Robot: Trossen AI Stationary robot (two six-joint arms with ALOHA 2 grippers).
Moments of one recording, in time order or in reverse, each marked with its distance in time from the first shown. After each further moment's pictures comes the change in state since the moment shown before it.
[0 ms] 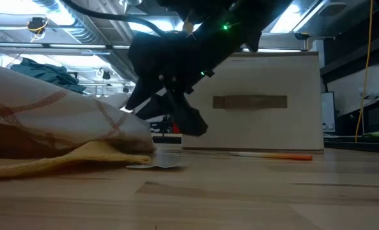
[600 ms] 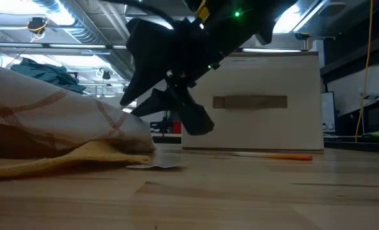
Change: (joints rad) left arm 0.000 0.000 0.000 0.000 0.000 0.032; right arm 0.055 0.000 0.000 0.003 0.031 -0.088
